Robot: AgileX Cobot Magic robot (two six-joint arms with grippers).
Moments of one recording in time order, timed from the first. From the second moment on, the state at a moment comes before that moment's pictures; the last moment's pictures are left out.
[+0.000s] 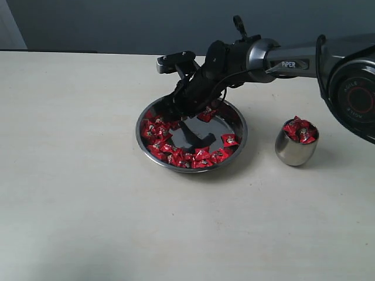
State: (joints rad) left arm -0.03 0.00 0.00 0.22 0.32 -0.06; right arm 0.52 2.34 -1.69 0.46 0.51 -0.40
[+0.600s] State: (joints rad) left arm -0.03 0.00 0.00 0.22 0.32 -0.06; right arm 0.52 2.24 -1.69 0.41 0.66 -0.39
